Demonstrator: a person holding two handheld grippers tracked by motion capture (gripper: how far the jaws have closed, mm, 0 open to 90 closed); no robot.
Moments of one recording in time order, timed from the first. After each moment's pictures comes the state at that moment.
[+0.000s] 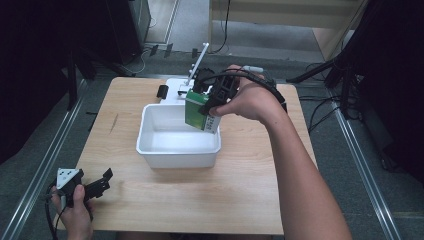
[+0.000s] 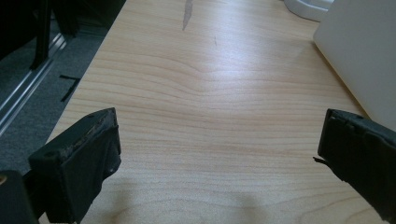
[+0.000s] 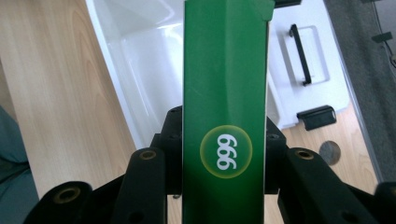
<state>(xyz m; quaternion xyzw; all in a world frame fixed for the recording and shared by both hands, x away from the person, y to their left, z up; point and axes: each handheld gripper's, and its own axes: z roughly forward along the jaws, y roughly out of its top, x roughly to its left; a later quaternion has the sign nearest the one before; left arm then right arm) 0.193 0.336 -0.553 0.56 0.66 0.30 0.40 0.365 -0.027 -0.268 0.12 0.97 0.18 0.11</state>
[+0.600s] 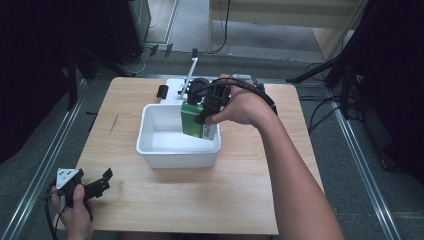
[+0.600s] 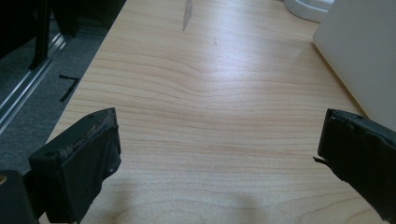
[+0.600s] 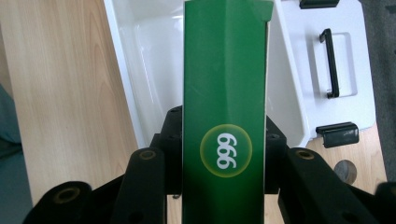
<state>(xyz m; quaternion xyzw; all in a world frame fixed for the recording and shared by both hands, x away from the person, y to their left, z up) 0.193 0.336 -0.553 0.56 0.66 0.30 0.40 0.368 -0.016 -0.297 0.06 0.98 0.16 0.09</state>
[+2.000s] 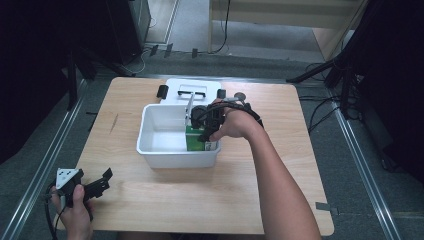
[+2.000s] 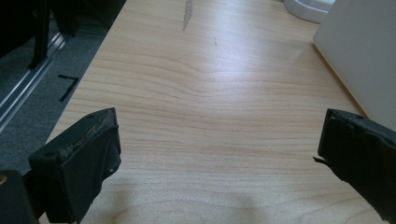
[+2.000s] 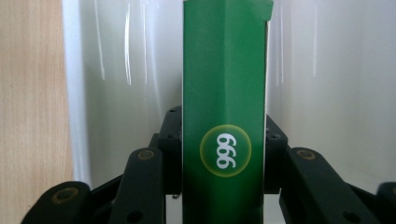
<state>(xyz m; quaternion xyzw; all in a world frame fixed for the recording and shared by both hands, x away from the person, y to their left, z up) 0.194 0.337 -0.553 0.56 0.66 0.30 0.40 0.394 -0.013 -0.402 -0.03 0.99 0.13 0.06</state>
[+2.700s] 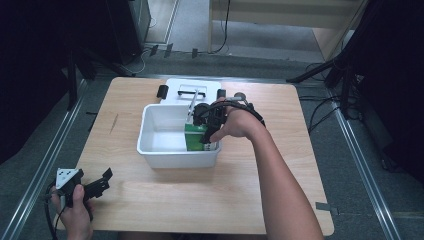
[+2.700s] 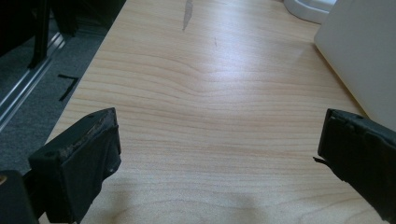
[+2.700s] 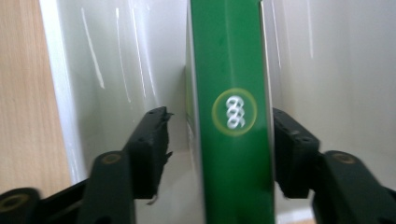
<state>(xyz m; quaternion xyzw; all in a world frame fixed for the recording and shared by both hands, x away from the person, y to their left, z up) 0.194 0.337 -0.553 0.56 0.66 0.30 0.40 0.397 -0.020 -0.397 0.04 0.99 0.14 0.05</state>
